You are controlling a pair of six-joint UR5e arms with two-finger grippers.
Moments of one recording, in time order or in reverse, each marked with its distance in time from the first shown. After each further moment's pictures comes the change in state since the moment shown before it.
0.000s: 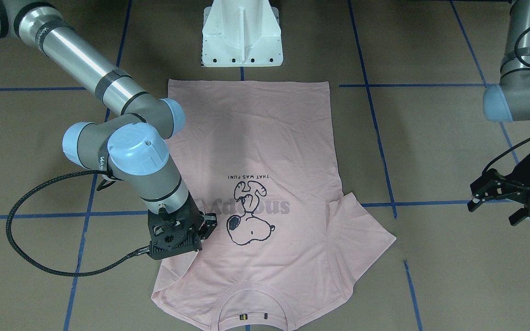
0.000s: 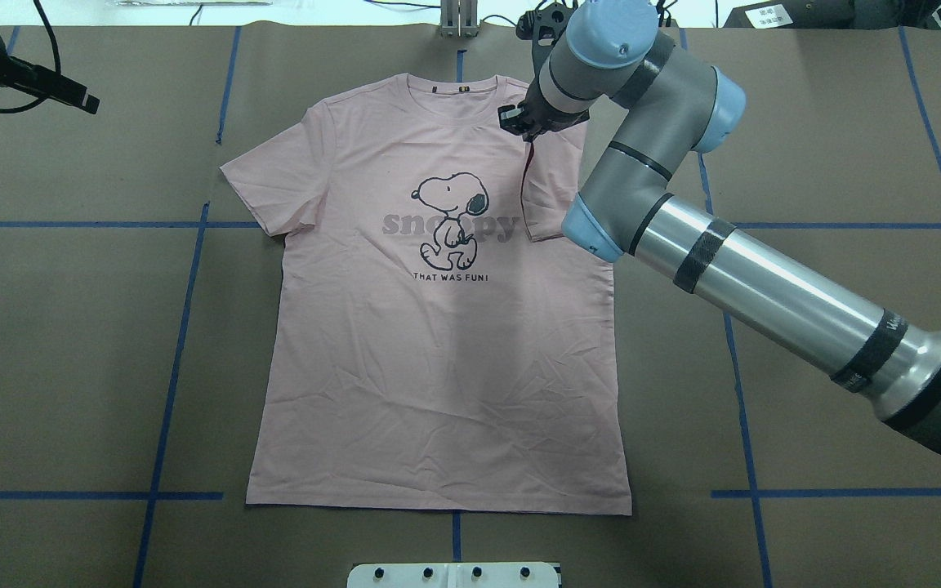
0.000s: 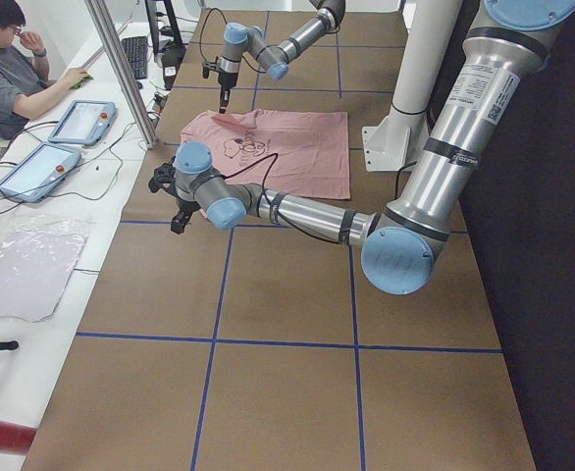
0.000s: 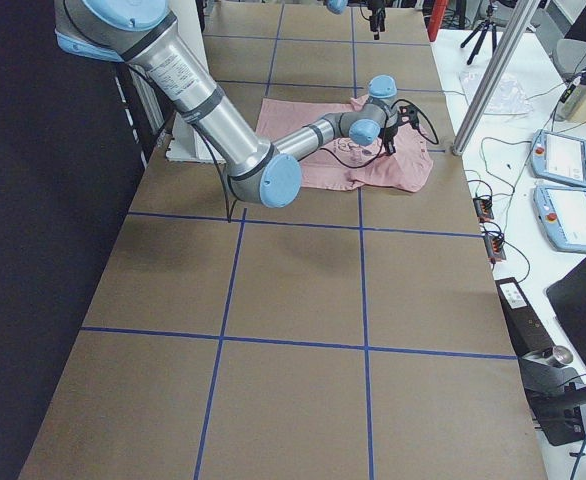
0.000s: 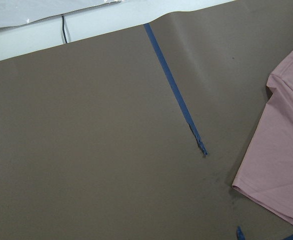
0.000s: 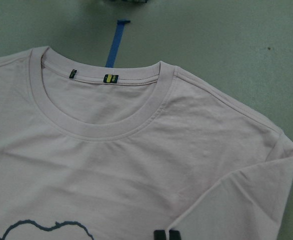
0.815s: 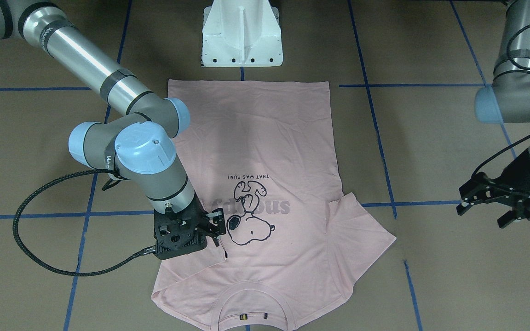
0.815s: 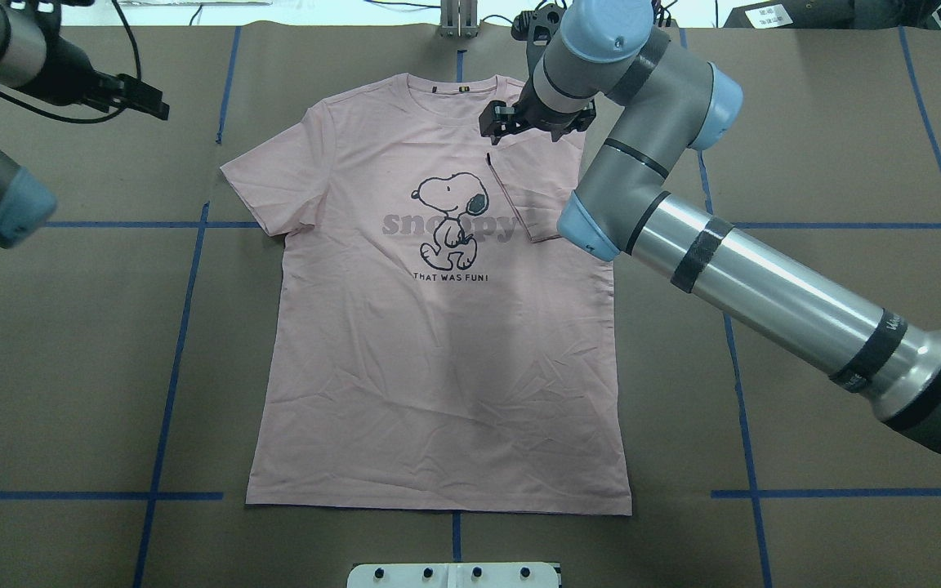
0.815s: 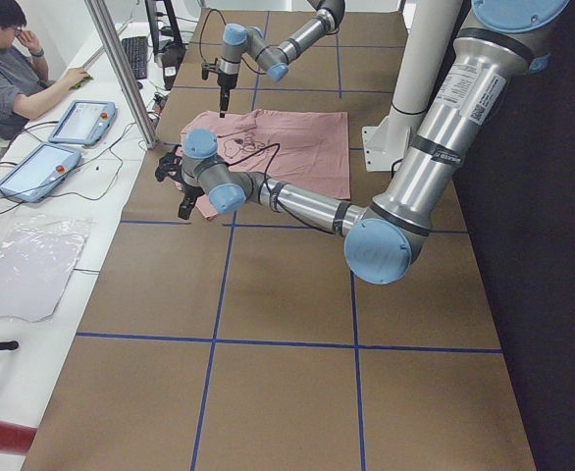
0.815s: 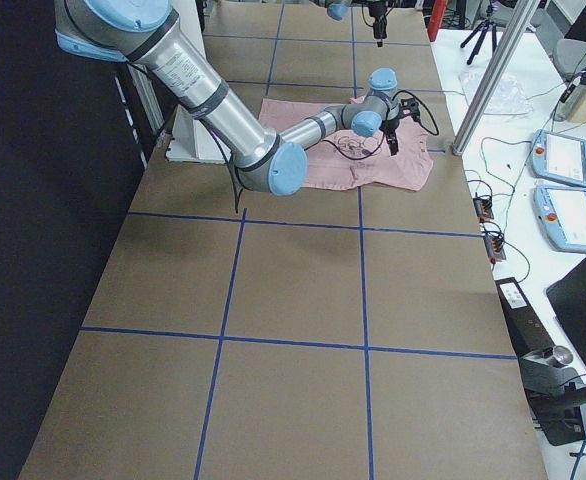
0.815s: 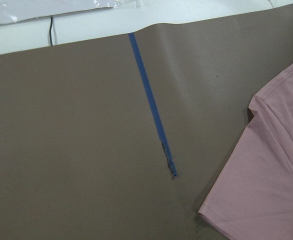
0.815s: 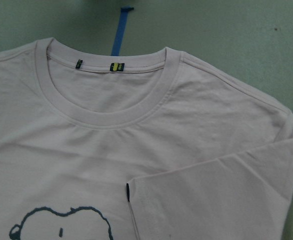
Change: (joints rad) left arm 0.151 -0.065 -0.004 -0.003 0.154 -0.300; right arm 0.004 -0.007 0.043 -0.068 0.061 0.039
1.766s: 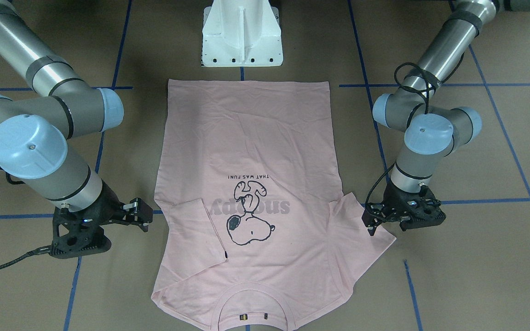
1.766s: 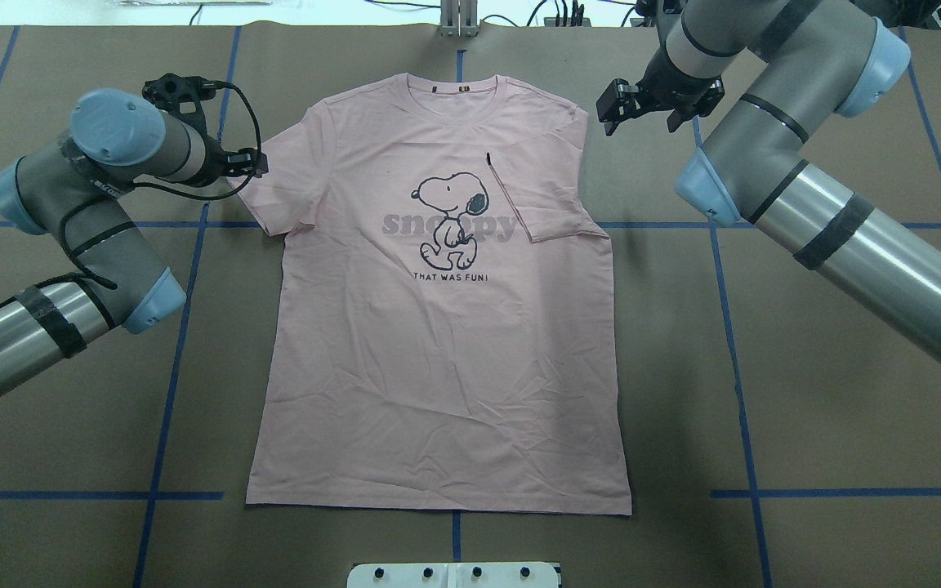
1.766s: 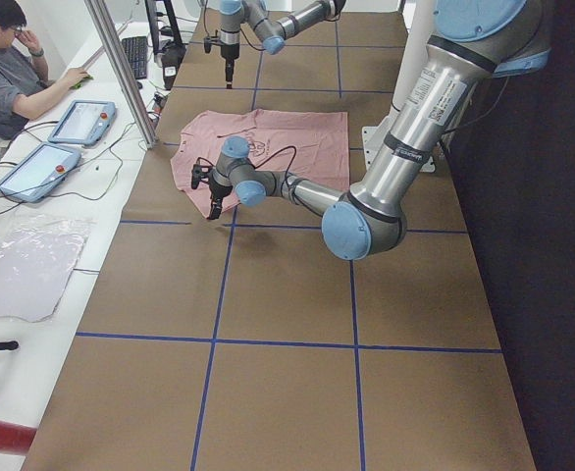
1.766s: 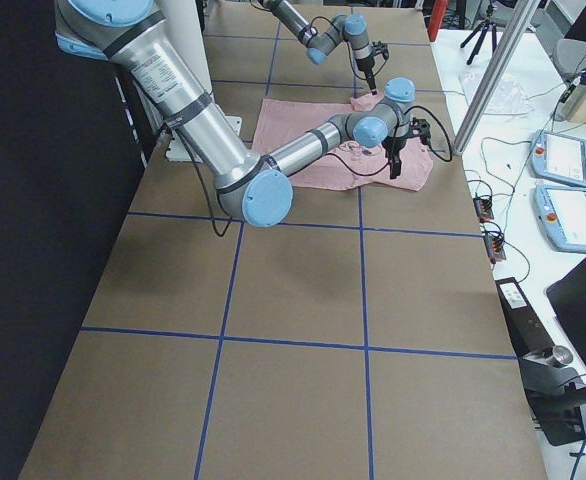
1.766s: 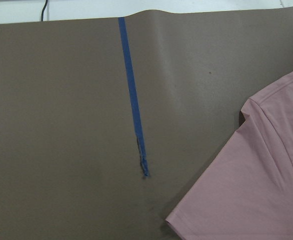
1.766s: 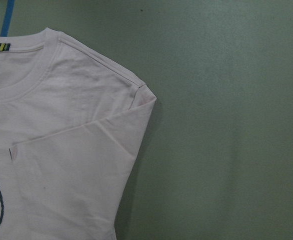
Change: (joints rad) left arm 0.232 -0.093 0.171 -0.027 0.327 -0.356; right arm 0.151 -0.199 0.231 -0.219 0.150 -0.168
